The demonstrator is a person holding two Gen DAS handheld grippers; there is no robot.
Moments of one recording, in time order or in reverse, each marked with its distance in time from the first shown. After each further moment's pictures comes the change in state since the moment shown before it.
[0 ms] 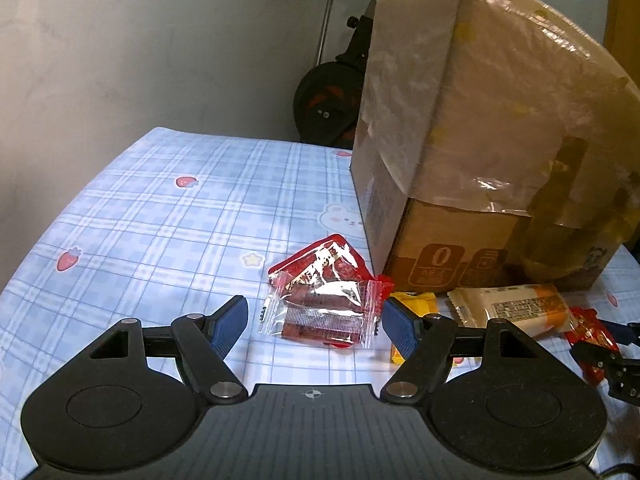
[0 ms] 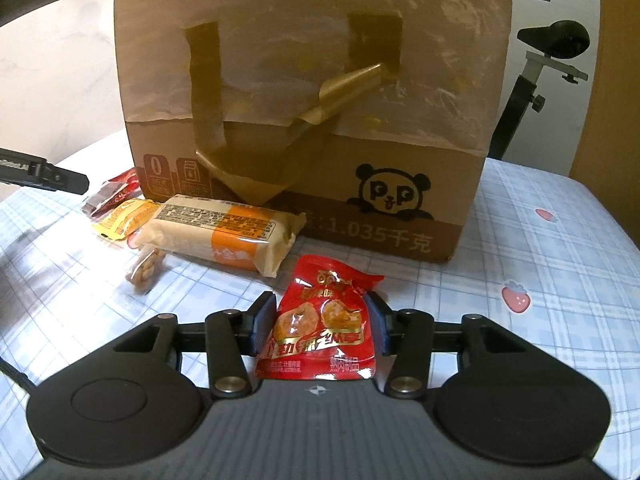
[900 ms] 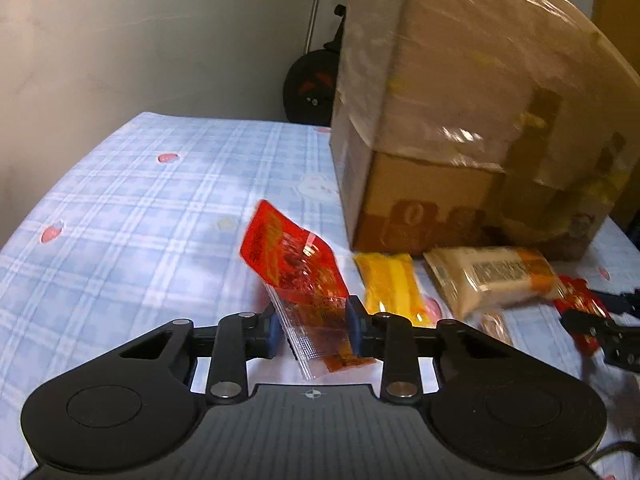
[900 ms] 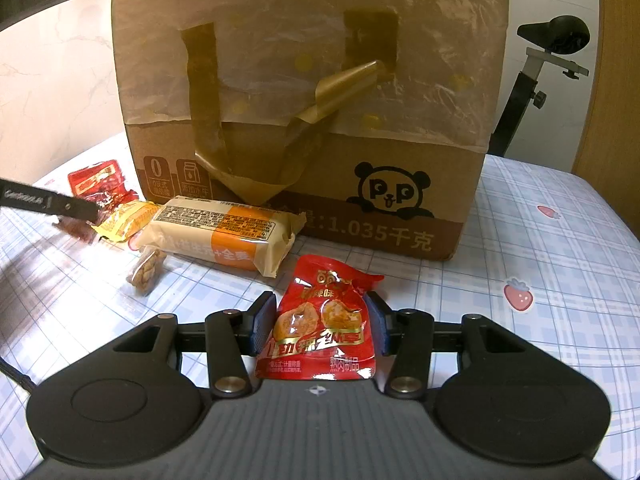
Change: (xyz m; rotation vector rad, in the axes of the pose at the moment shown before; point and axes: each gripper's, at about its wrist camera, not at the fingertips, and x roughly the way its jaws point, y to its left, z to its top) left arm -0.010 -0.022 -0.025 0.020 0.033 -0.023; right arm 0.000 -0.001 0.000 0.009 0.004 0.008
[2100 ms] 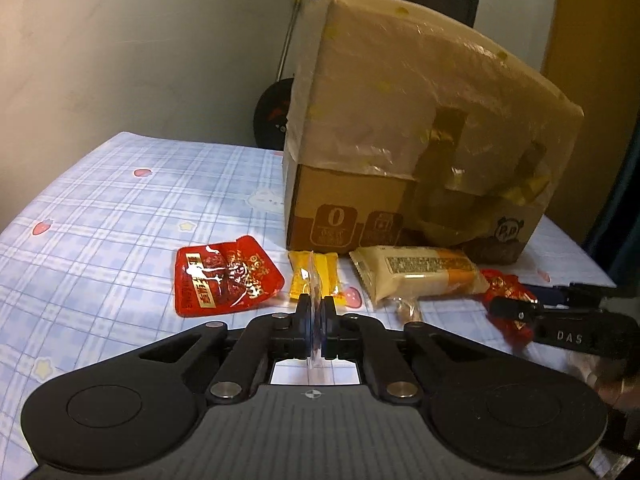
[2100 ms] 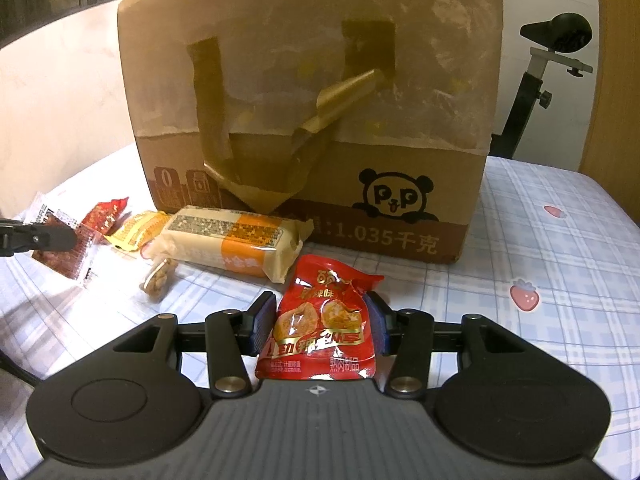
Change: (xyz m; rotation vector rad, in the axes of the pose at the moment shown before) left arm -0.045 -0.025 -0.022 -0.015 -0.096 -0.095; right arm -0.006 -0.002 -0.002 0.022 -0.026 0.042
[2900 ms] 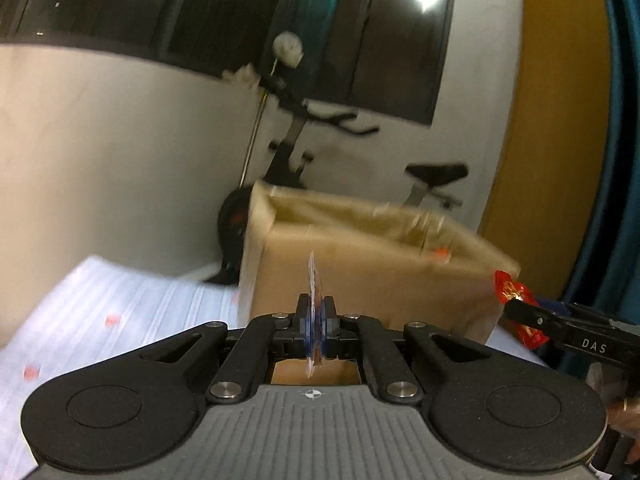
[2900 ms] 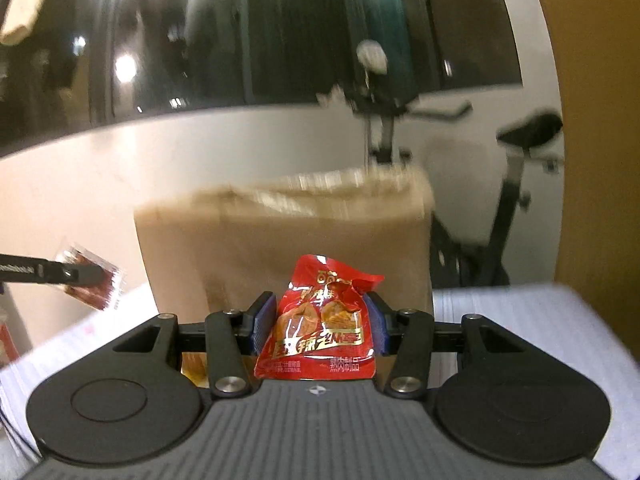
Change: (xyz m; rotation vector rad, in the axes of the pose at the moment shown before) left arm -0.053 -0.028 0.110 0.028 -0.286 -0.106; right arm -0.099 -0.024 0.085 0.045 -0.358 0.029
